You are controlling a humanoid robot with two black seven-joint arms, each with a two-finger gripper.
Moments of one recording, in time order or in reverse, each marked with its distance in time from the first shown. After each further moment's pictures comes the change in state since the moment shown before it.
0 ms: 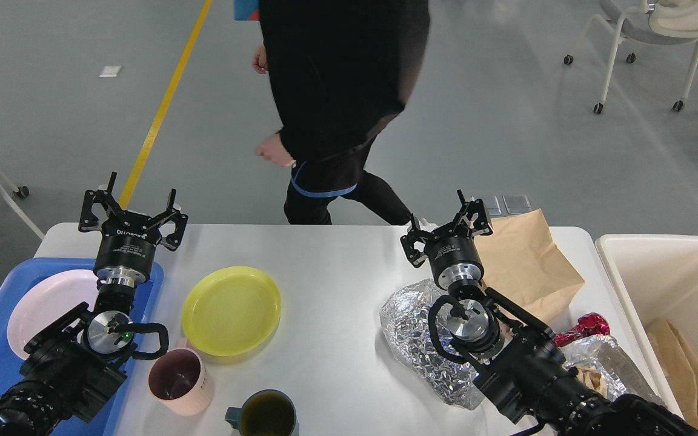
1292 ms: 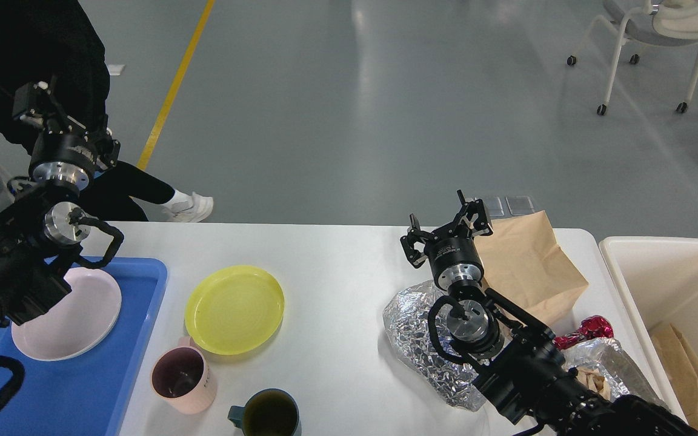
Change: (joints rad) left arm -0.416 0.228 0.538 -0.012 0.009 0.551 0.006; right arm -0.002 0.000 0.000 0.002 0.000 0.000 0.000
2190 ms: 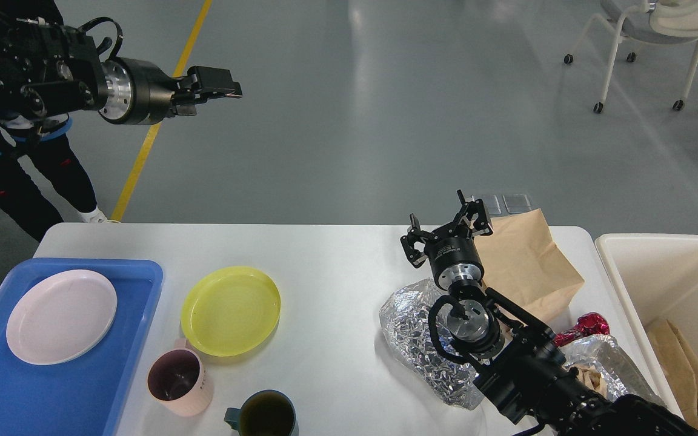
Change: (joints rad) left arm -0.952 -0.140 1.757 -0.560 0.001 -0.229 -0.002; right arm 0.000 0.000 0.000 -0.001 0.000 0.000 0.000
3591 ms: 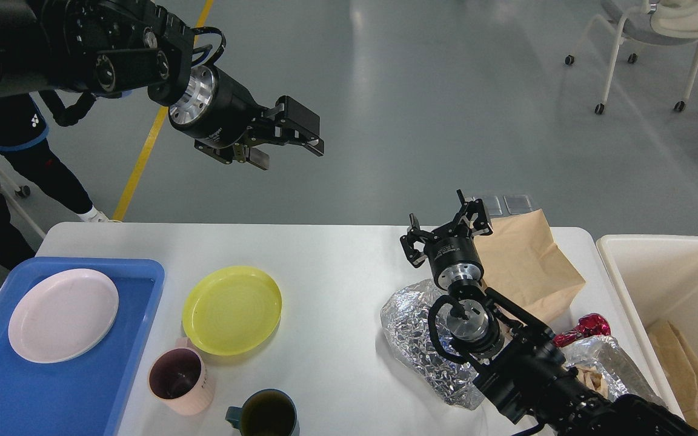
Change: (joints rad) left arm -0.143 -0.161 0.014 -0.128 0.000 -0.313 -0.005; right arm 0.001 0.000 0.000 0.001 0.000 0.000 0.000
